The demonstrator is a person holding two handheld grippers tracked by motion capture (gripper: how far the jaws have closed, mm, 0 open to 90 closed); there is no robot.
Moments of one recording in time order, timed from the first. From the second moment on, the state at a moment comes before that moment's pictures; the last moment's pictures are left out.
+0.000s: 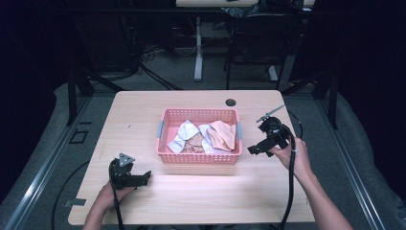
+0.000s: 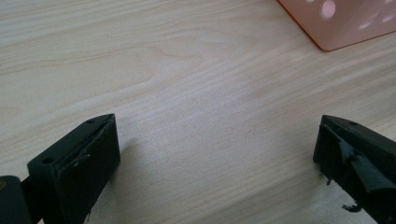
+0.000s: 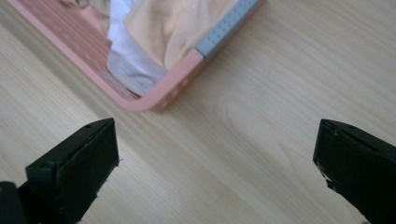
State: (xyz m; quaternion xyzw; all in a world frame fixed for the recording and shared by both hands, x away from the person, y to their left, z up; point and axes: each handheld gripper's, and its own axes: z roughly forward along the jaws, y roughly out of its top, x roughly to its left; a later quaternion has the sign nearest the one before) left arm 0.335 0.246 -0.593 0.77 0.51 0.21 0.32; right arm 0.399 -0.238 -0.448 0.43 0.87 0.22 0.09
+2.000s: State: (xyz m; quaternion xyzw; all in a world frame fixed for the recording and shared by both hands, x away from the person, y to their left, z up) left arm 0.335 0.246 -0.593 0.77 0.51 0.21 0.32; right arm 0.507 -0.121 -0.493 0.44 0.89 0.11 0.08
